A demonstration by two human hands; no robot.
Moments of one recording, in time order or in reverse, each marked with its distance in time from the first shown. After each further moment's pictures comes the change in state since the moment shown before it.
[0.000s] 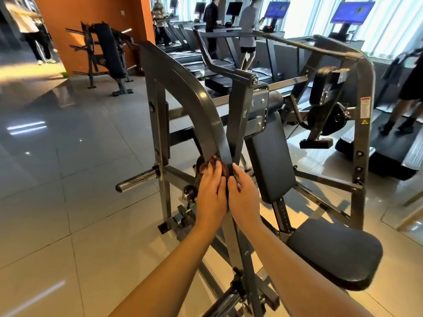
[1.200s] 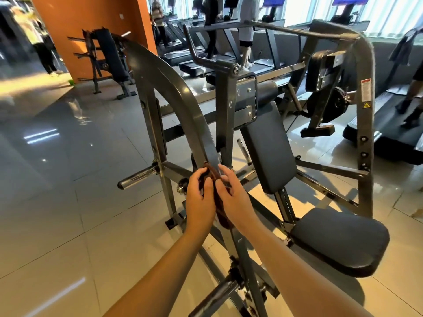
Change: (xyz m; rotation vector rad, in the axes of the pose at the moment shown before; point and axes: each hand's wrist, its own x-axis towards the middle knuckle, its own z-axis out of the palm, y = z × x) left_hand -0.047 0.028 0.003 -0.197 0.122 -0.205; right_hand -0.026 0.020 -0.033 0.119 -0.301 0.032
